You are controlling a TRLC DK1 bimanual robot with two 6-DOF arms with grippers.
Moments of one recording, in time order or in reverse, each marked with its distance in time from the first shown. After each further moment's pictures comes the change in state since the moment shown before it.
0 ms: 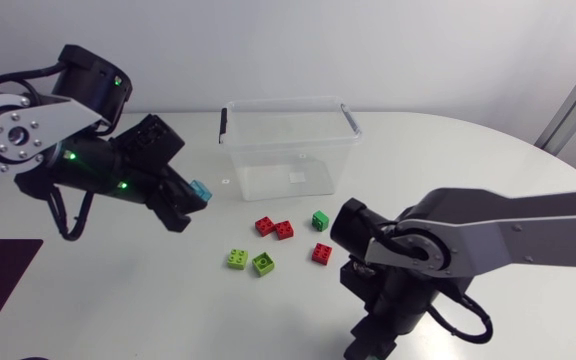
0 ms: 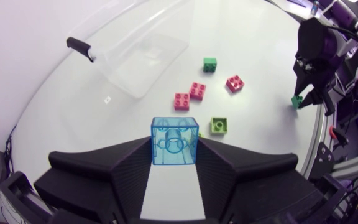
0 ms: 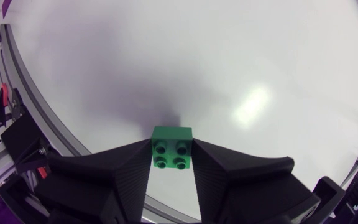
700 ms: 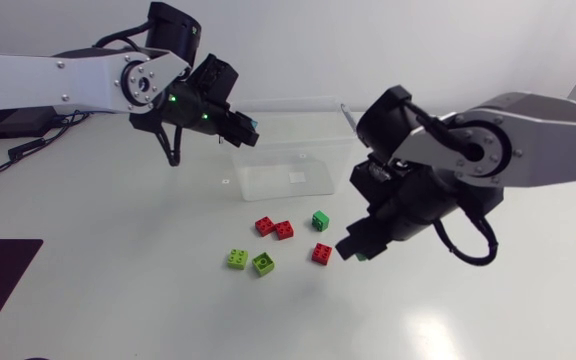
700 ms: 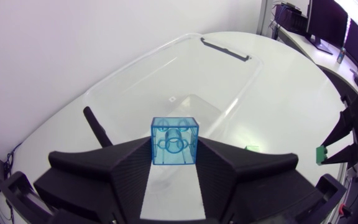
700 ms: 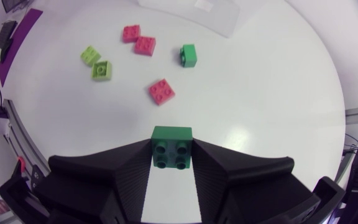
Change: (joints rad) left arm -0.043 0.444 0.410 0.294 -0.085 -0.214; right arm -0.153 -0.082 0.267 0.043 0.119 -0.009
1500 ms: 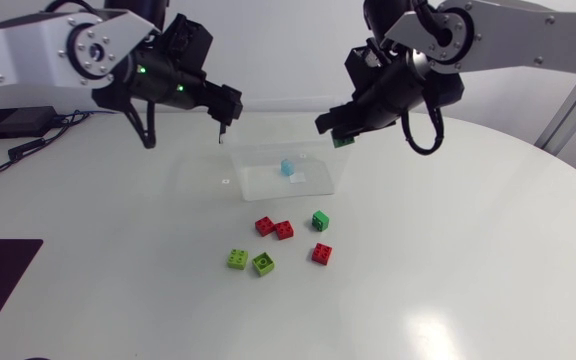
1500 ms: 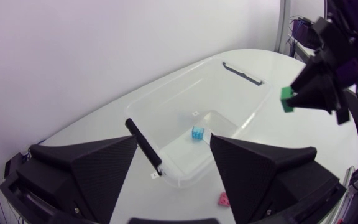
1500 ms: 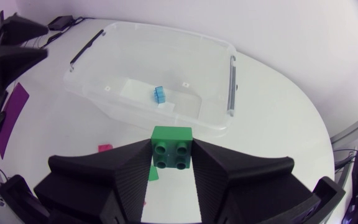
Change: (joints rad) left arm 0.004 -0.165 -0.022 -0.056 -0.113 -0.041; right arm -0.149 0.266 0.465 0.182 0.011 -0.026
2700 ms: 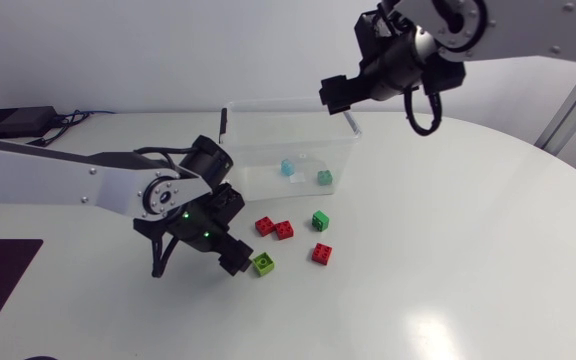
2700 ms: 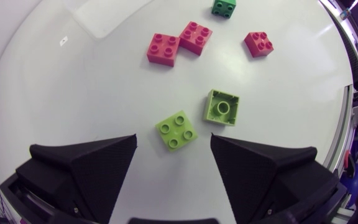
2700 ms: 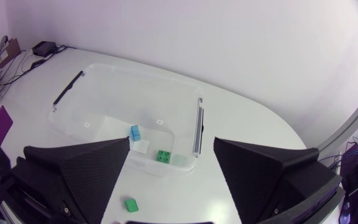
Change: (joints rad) left arm -0.159 0.089 -0.432 -0.101 0.016 -0.064; right arm 0.007 -0.048 -0.003 0.149 0.150 -0.022
